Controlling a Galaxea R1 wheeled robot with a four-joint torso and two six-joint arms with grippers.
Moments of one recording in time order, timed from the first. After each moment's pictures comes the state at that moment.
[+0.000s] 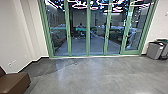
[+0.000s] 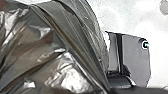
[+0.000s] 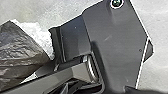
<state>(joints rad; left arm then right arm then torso) 1.41 2.86 -2.57 -0.60 0.11 0.32 -1.57 2.96 -2.56 0.08 0.06 0.12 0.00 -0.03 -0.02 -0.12</state>
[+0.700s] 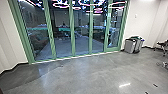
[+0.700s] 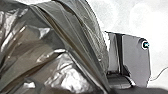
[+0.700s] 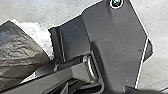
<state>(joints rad) 1.41 2.86 -2.57 -0.60 0.11 0.32 -1.57 2.96 -2.56 0.08 0.06 0.12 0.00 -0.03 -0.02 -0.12</state>
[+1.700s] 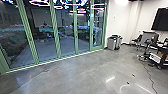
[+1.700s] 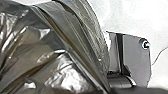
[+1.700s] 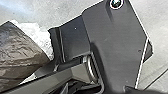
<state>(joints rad) 1.41 2.86 -2.57 -0.60 0.11 0.32 -1.57 2.96 -2.57 0.08 0.06 0.12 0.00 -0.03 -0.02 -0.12</state>
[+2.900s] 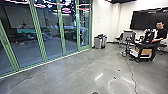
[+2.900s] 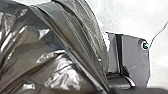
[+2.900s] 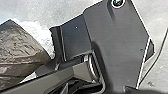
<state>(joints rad) 1.40 2.86 -2.57 -0.60 0.11 0.32 -1.57 2.97 -2.57 0.08 0.05 0.11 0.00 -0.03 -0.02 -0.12</state>
